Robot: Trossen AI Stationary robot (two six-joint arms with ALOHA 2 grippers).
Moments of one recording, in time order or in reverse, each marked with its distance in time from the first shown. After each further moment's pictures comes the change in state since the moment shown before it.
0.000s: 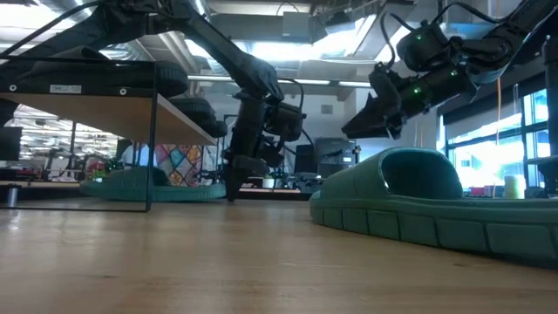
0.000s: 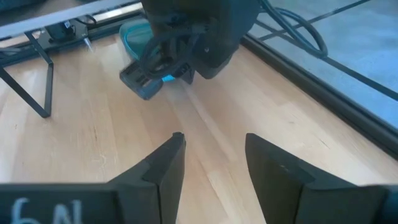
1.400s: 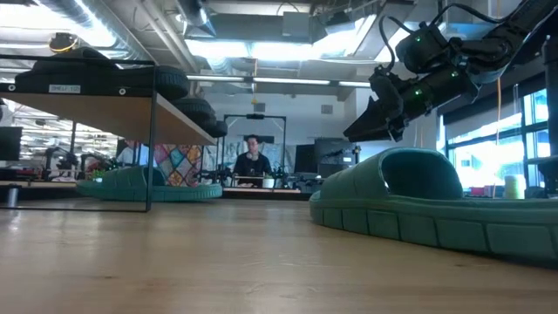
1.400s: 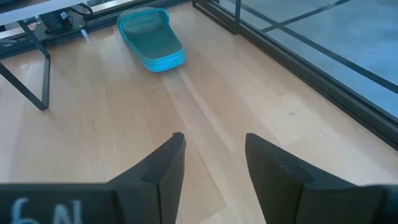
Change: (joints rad) left arm 0.106 -1.124 -0.360 0.405 0.718 0.221; right arm 0.000 0.000 0.000 -0.029 0.000 -0.001
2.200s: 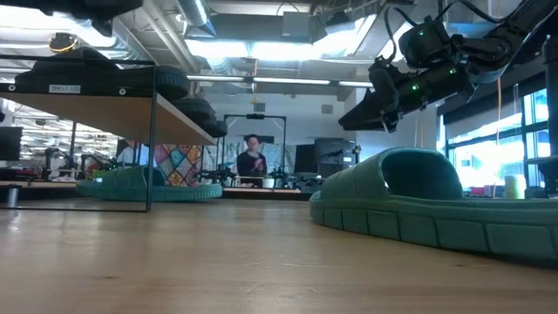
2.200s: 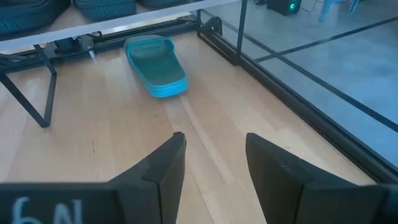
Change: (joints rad) left arm 0.003 -0.986 -0.927 0.519 -0.123 -0.255; right arm 0.000 0.000 0.000 0.103 0.000 -0.056
